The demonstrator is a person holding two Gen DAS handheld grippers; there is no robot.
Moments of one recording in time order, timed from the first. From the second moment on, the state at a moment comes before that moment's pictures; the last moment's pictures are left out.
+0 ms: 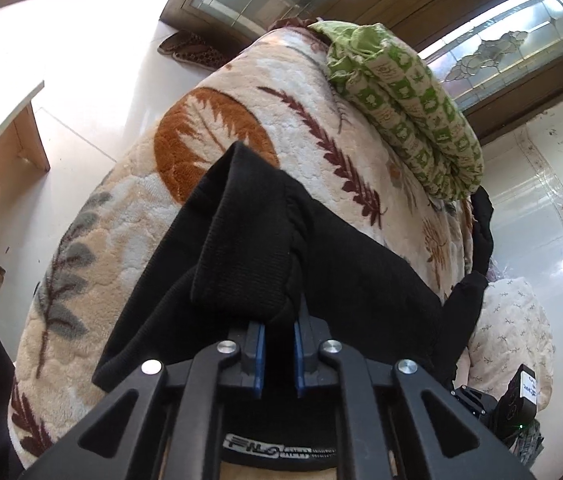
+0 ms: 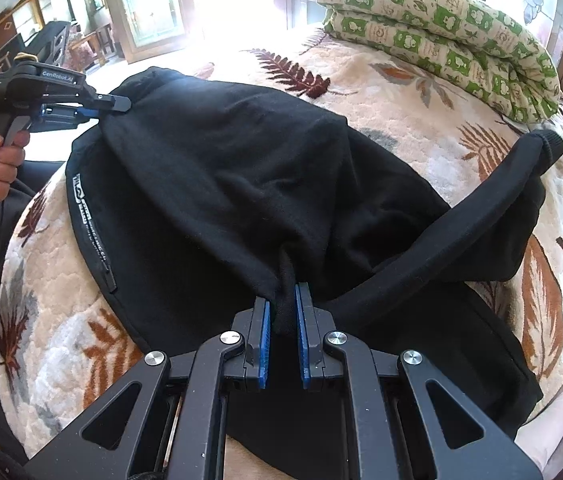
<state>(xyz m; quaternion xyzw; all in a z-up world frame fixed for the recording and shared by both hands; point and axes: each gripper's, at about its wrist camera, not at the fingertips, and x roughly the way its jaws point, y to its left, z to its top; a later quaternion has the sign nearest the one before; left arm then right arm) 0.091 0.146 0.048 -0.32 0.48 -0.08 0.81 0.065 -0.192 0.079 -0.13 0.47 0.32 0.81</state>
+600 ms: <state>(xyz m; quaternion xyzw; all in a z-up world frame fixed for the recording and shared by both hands) 0.045 0.152 0.054 -0.19 0.55 -0.07 0.81 0.018 -0.180 0.074 -0.13 0.50 0.35 0.79</state>
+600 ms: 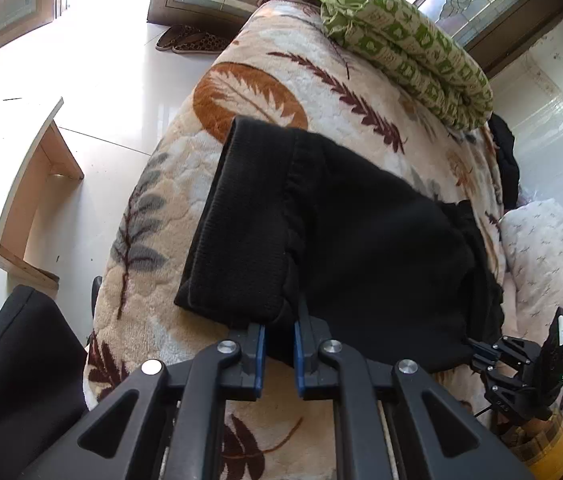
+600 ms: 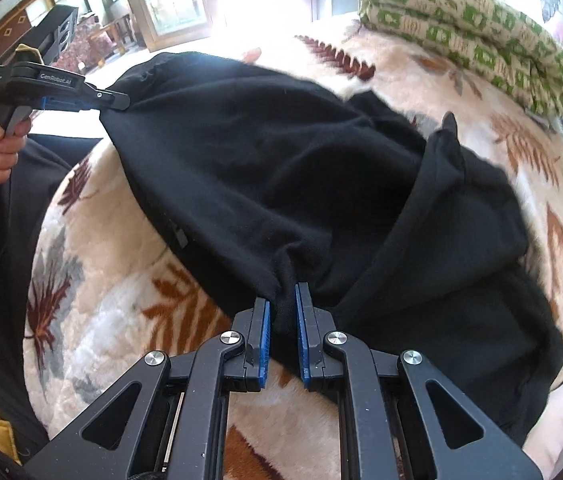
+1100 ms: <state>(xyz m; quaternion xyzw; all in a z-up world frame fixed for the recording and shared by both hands) 0.022 0.146 0.072 -0.10 0.56 -0.05 0.82 0.014 -0.188 0.080 -0.08 0.53 0.35 0.77</state>
